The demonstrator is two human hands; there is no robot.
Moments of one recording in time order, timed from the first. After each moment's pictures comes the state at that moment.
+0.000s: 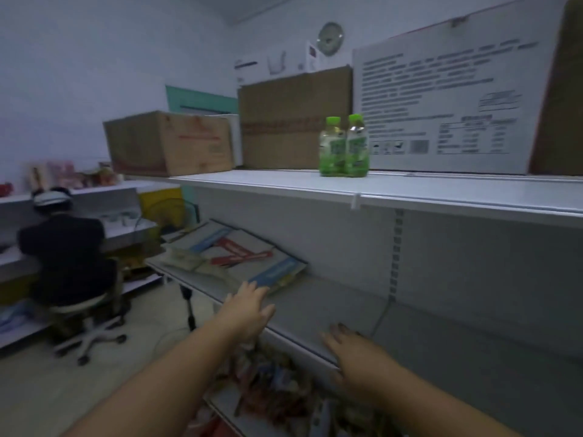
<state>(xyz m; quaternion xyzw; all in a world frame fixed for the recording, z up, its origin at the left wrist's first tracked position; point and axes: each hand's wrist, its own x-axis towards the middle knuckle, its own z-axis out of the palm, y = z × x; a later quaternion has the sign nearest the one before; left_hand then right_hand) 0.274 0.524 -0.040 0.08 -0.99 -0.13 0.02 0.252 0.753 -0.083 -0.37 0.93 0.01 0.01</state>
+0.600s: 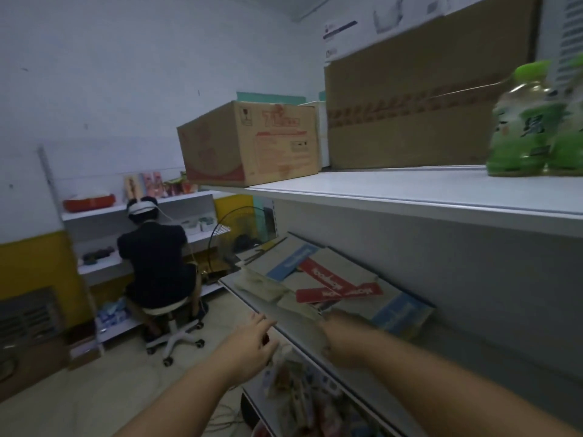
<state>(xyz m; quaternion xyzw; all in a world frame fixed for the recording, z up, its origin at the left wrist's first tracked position) 0.204 0.287 -0.071 0.17 -0.97 -0.16 0.03 0.081 0.451 -0.068 -0.43 0.90 -0.02 0.04</state>
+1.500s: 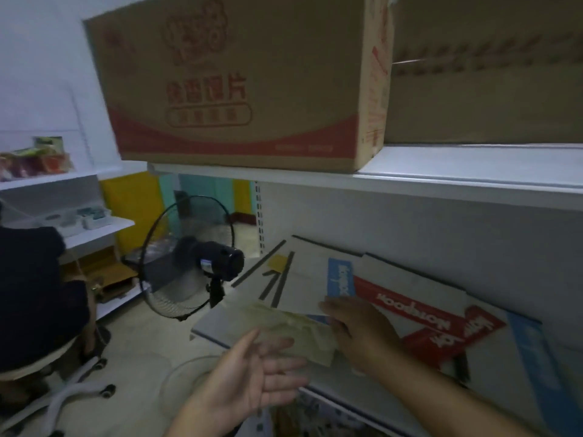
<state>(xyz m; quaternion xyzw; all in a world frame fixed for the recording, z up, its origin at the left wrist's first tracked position) 0.047 0.007 -0.103 0.15 -0.48 -0.83 -0.24 -0.015 0.213 -0.092 -0.26 0.92 -0.26 -0.14</state>
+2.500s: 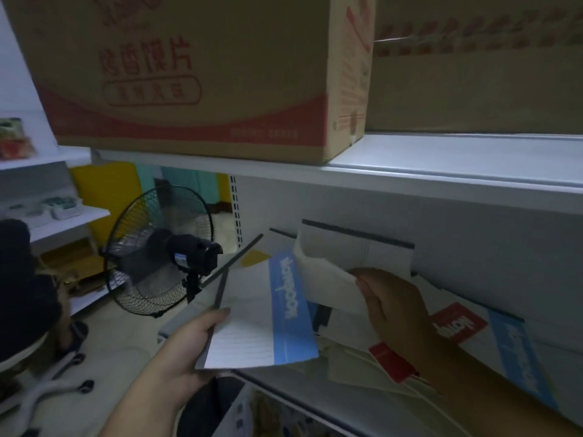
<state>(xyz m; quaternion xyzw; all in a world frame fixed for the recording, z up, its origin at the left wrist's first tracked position) 0.028 0.011 -0.068 0.20 -0.58 -0.78 -0.06 -0.064 0.282 -0.096 -0.30 0.82 -0.28 -0.39</state>
